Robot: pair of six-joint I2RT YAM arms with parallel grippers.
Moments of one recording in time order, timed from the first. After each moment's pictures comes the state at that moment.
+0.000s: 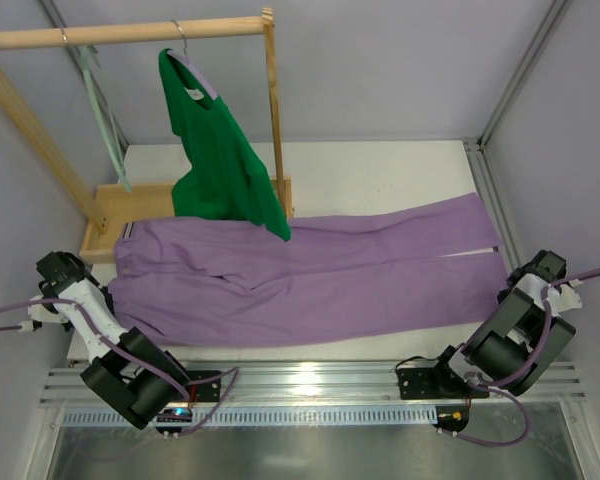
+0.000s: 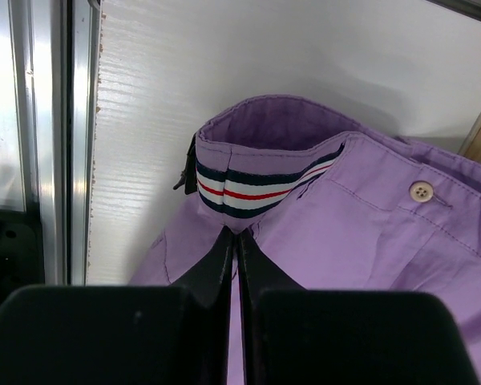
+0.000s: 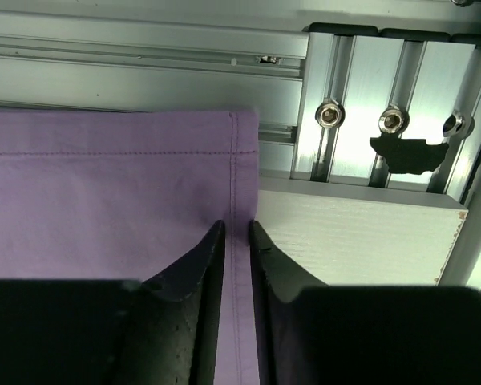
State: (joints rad) left arm 0.83 1.11 0.80 -0.92 -0.22 -1.00; right arm -0.79 1.31 0.60 -0.45 0.25 0.68
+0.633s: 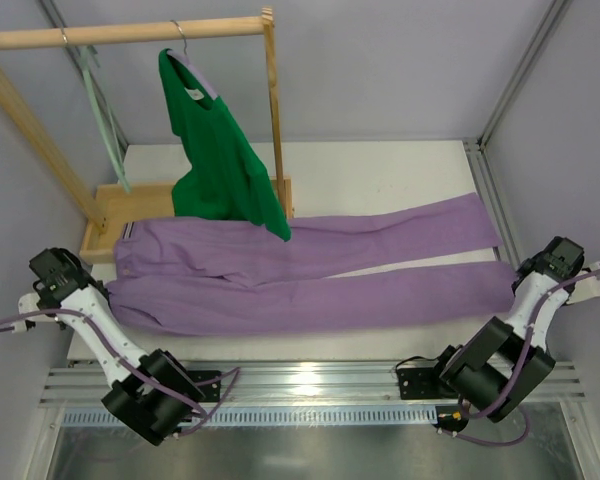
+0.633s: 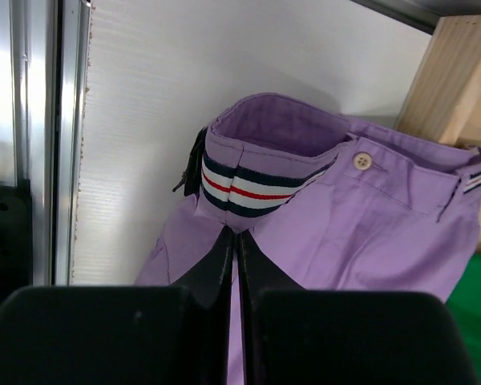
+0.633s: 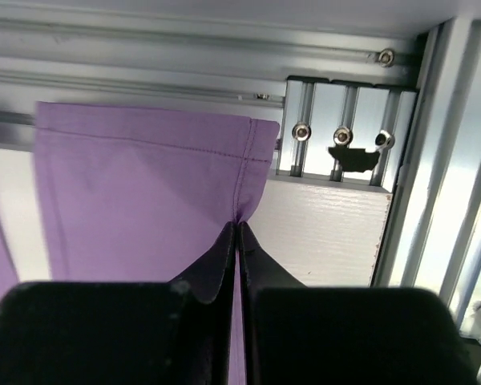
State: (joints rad) left arm 0.83 1.01 0.88 -1.00 -0.19 -1.03; right arm -0.79 1.17 0.74 -0.66 0.31 0.64
